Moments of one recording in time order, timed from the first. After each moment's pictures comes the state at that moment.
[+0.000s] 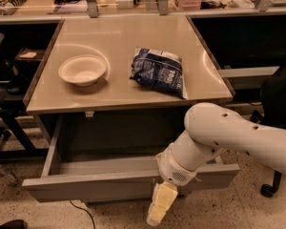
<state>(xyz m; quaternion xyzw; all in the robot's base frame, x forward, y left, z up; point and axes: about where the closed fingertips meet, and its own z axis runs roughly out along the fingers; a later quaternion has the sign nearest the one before) 0.371 -0.030 0.664 -0.61 0.75 0.24 0.10</state>
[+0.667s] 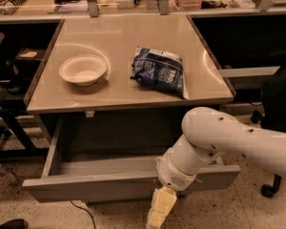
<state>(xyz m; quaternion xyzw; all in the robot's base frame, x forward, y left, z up) 0.356 -0.034 0.651 -0.60 0.75 0.25 0.07</state>
